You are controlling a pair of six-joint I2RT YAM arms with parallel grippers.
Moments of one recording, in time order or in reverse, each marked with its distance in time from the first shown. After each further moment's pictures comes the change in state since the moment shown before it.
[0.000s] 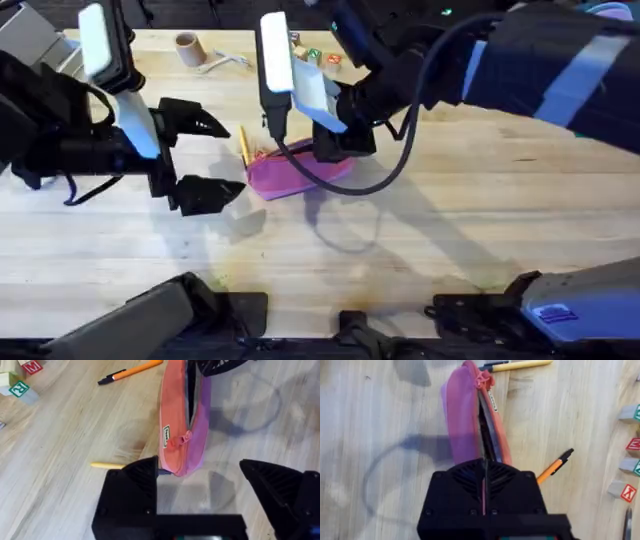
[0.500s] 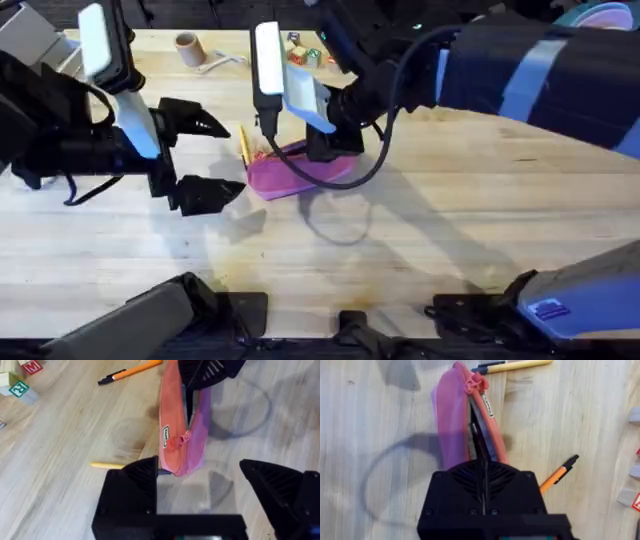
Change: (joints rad) left arm 0.000 0.000 0.000 0.000 0.000 0.000; right arm 0.000 0.074 0.000 0.076 -0.007 0.017
